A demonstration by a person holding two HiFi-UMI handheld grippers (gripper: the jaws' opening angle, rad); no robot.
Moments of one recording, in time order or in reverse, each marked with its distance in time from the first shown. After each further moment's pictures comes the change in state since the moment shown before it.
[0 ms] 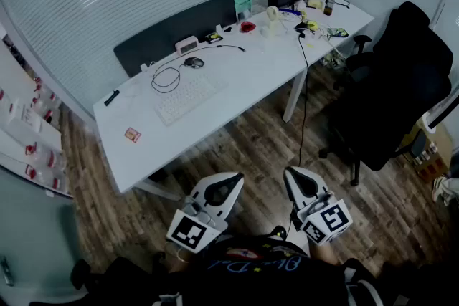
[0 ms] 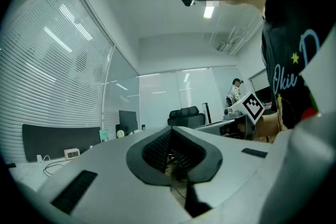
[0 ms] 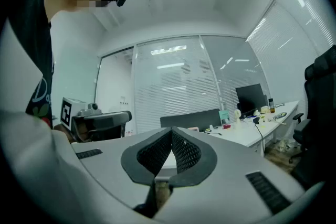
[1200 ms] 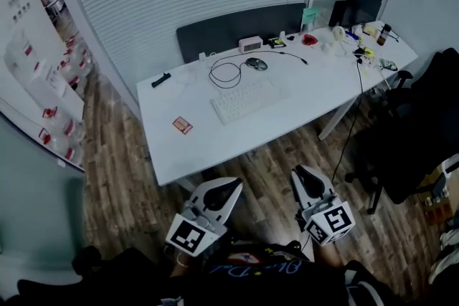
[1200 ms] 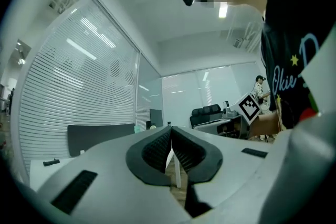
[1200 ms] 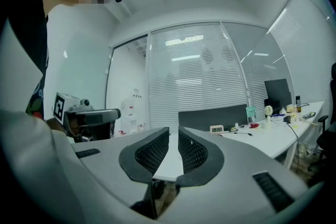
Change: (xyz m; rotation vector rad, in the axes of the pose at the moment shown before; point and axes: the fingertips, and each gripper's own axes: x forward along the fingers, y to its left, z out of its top) left arm -0.150 0.138 -0.023 -0.043 -0.014 0.220; right arm 0.155 0.115 -0.033 -0.062 0.066 0.133
